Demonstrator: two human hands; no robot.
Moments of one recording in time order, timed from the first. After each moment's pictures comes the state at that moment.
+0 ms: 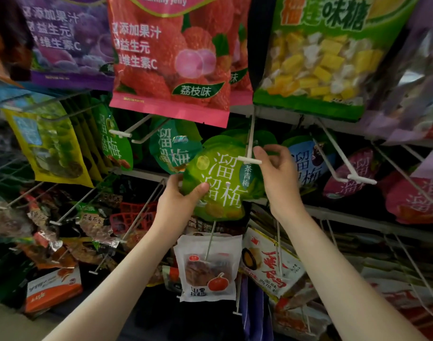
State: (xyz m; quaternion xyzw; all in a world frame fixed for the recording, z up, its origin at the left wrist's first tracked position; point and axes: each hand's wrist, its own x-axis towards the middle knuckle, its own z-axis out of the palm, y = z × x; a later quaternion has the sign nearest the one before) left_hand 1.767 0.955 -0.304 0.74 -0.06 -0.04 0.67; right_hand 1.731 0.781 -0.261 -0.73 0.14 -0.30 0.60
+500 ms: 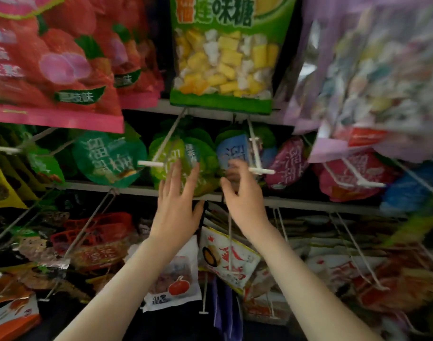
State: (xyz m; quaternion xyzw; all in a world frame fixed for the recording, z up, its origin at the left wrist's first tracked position) left_hand 1.740 0.860 -0.322 0.89 -0.33 0.16 0.28; right_hand 1.685 0.727 -0.289 -0.85 0.13 -0.29 0.43
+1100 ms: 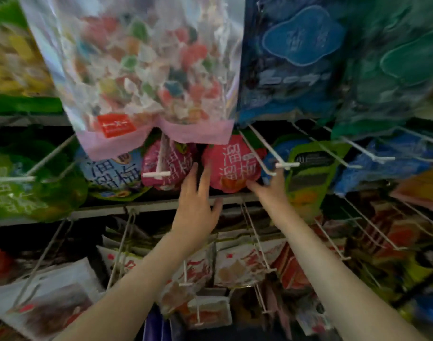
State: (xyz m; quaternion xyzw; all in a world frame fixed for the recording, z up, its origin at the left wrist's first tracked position) left_hand 1.617 0.611 -0.324 0.82 -0.43 0.11 0.36; right_hand 1.546 0.457 -0.315 -0.70 0.31 -0.32 0.55
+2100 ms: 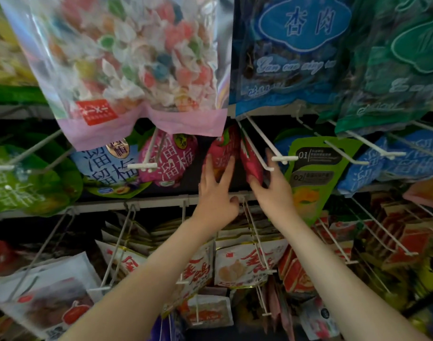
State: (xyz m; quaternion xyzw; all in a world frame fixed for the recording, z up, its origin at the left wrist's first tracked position) left_hand 1.609 0.568 -0.327 0.82 -0.43 -0.05 0.39; right_hand 1.528 0.459 -0.315 -0.79 0.24 -0.34 0.44
